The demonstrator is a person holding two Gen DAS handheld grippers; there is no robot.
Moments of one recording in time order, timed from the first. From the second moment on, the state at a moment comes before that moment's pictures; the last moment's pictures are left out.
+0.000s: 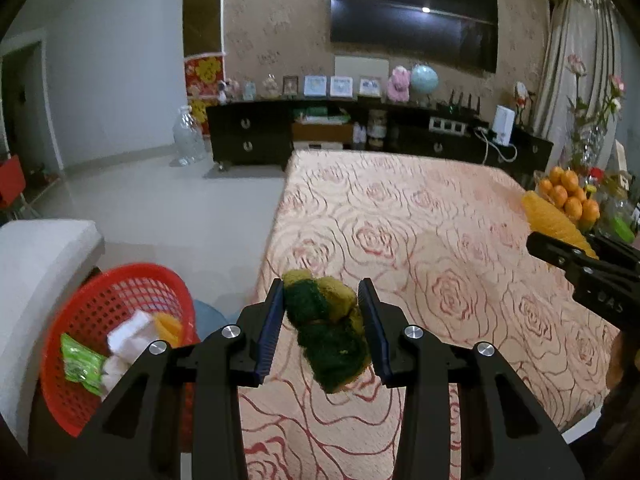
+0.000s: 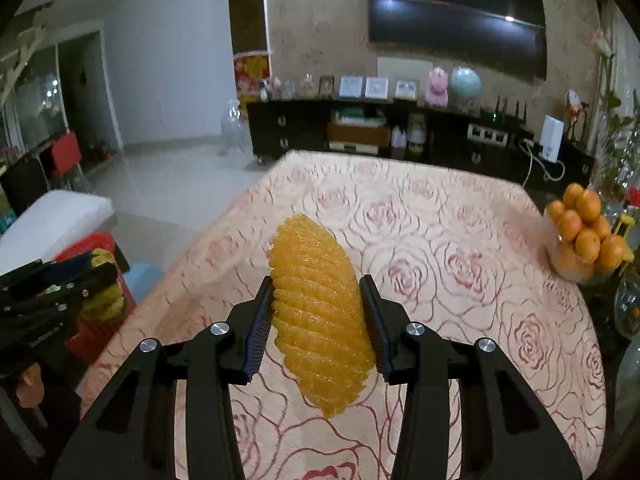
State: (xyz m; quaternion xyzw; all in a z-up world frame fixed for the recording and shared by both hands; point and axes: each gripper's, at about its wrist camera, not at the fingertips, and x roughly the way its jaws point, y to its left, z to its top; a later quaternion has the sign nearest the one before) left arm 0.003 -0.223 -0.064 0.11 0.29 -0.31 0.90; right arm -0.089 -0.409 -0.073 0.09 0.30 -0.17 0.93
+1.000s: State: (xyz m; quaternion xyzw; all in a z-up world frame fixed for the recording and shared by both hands) left arm 0.069 -0.151 -0.024 0.07 0.26 -0.24 0.93; right arm -0.046 -0.362 -0.038 0.09 0.27 -0.14 0.95
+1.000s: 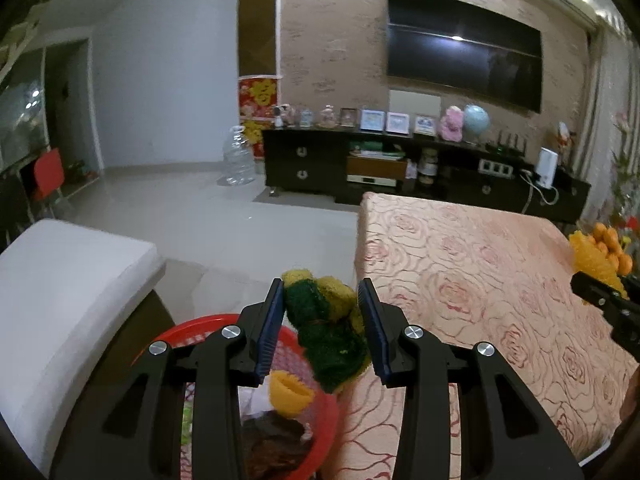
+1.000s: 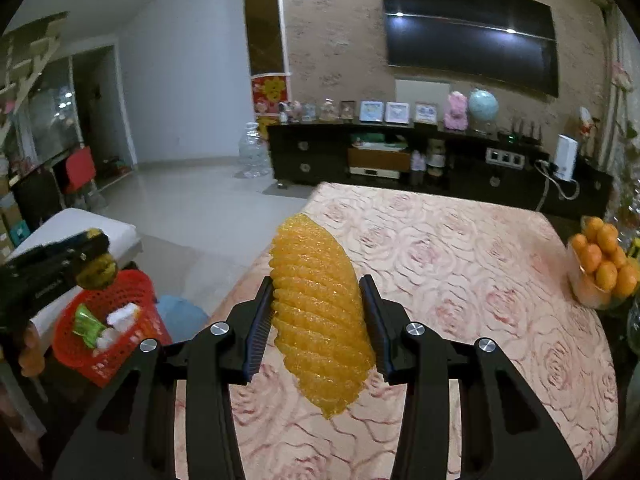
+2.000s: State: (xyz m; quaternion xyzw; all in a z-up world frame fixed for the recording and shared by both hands) left arm 0.124 -0.074 -0.052 0.06 0.32 -0.12 0.94; right arm 0.076 -0.253 -0.046 0.08 0.32 0.05 0.94
